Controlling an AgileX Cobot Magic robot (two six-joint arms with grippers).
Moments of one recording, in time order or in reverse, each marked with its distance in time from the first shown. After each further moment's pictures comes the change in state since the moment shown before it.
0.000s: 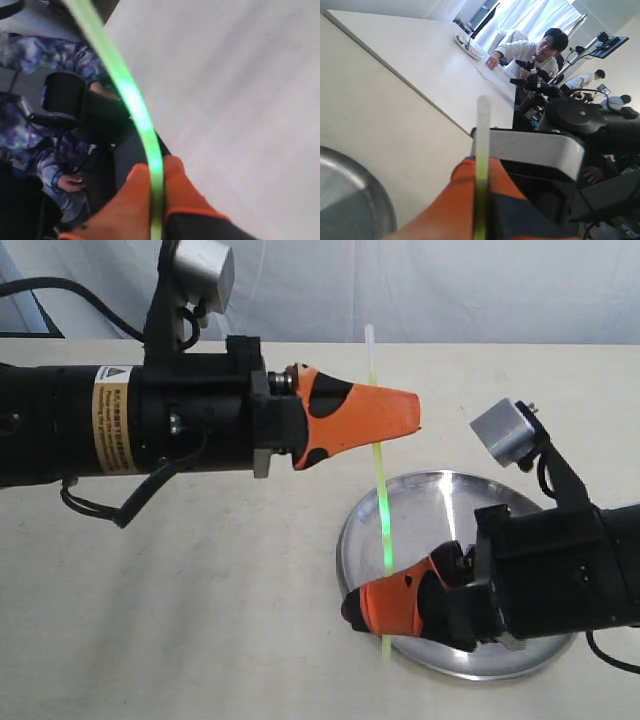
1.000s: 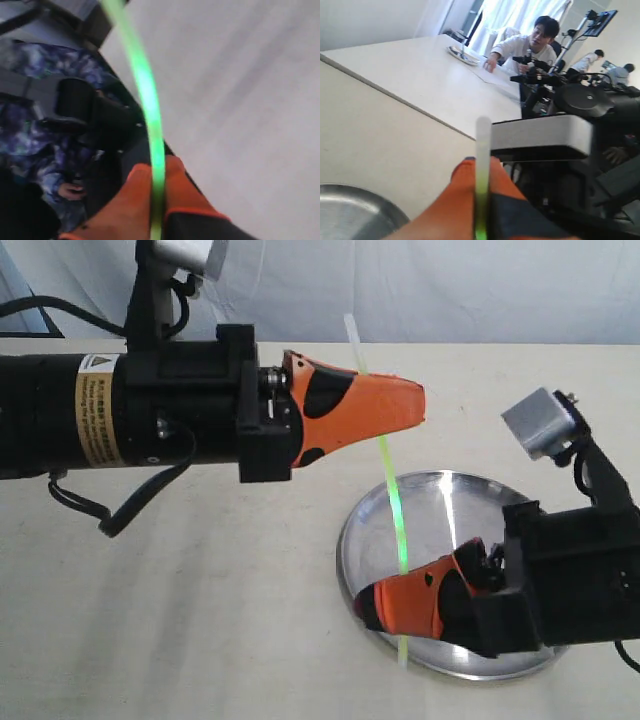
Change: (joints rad) left arm 0.001 -0.026 -0.012 0.013 -0.011 0.181; right arm 0.004 -0.109 -0.003 -0.036 0.000 0.077
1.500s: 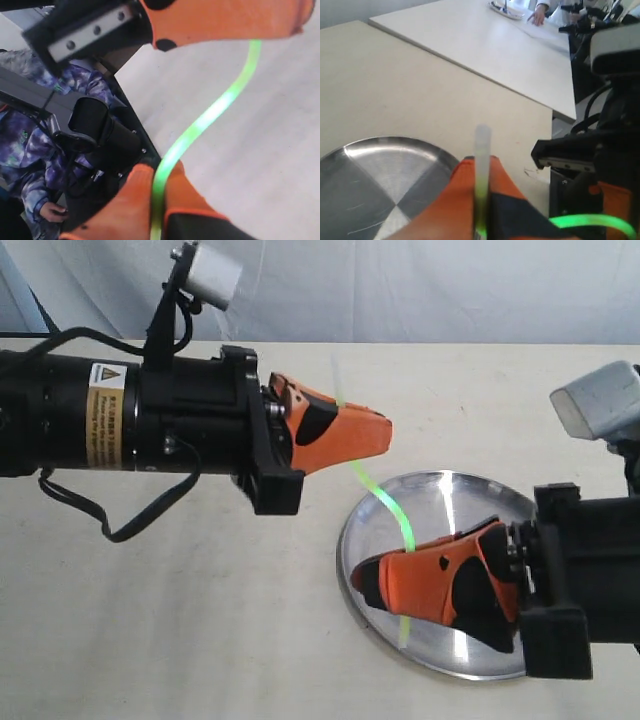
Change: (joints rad) left arm 0.006 -0.010 -0.014 0.233 0.160 -0.065; right arm 0.000 -0.100 0.016 0.100 -0.050 -0.125
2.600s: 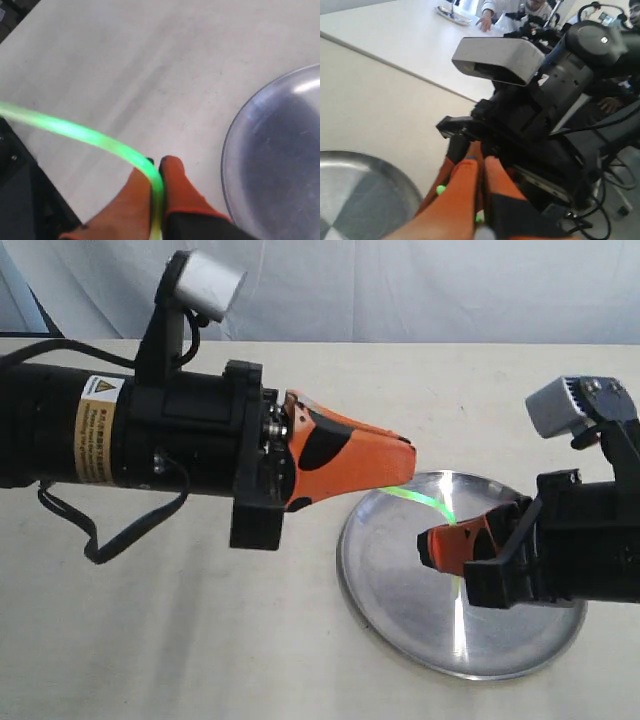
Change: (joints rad) left arm -0.006 0.006 0.008 -0.024 -0.162 0.009; right arm 0.004 0.032 -0.029 -0.421 -0.297 0.311
